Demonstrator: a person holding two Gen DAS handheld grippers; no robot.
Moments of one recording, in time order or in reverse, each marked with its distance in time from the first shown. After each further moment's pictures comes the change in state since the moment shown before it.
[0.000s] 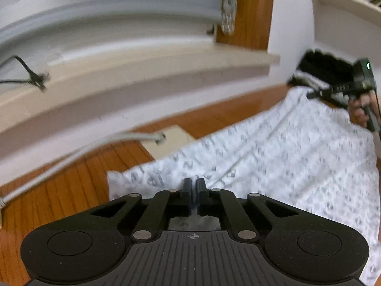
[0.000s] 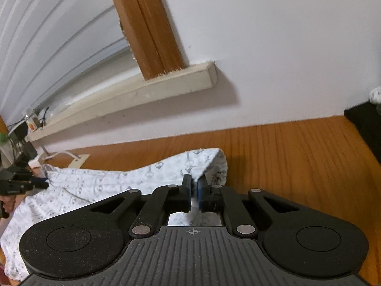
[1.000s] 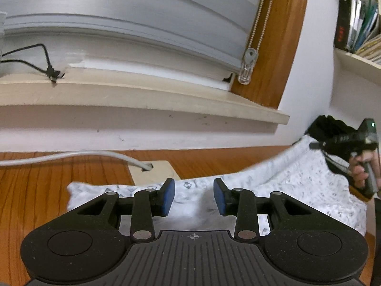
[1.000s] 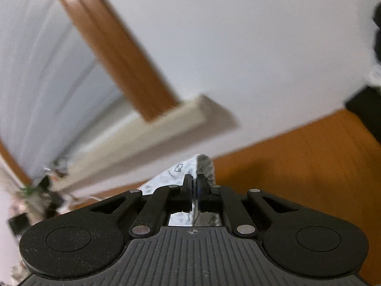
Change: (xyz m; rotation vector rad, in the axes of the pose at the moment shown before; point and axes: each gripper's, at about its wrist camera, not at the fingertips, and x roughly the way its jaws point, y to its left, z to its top) left arm 0.010 -0.020 -0.002 -0.261 -0.184 0.024; right arm -0.002 -0.026 0.017 0.225 -0.021 0.049
